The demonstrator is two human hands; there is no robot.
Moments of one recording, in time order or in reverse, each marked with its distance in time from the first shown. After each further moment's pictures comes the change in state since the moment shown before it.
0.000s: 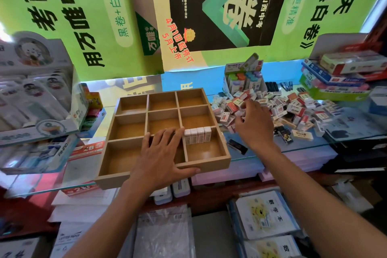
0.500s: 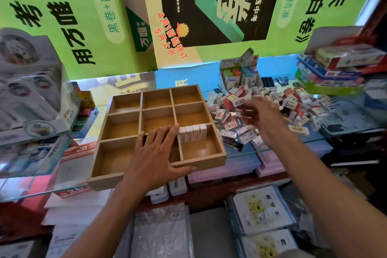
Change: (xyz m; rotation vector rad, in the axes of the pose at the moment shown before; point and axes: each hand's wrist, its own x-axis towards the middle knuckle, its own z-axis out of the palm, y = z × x) left_hand -0.002 0.001 0.001 0.002 0.037 0.001; right_hand 0.002 0.007 -0.041 1.210 -0.199 0.543
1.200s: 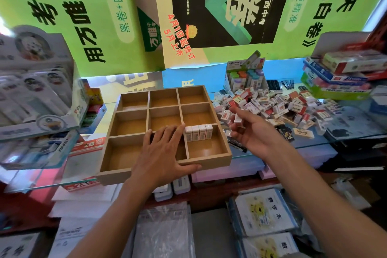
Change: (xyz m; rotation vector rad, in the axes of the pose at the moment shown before) left_hand -0.002 0.000 0.000 -0.013 0.004 -0.012; right_hand -0.030 0.011 0.023 0.262 -0.257 0.284
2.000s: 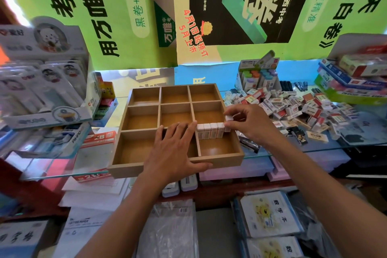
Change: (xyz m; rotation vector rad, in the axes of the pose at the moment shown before) left_hand 0.000 0.001 -0.001 -0.006 -0.017 -0.016; right_hand 0.029 0.003 0.013 -1.194 -0.099 -0.534
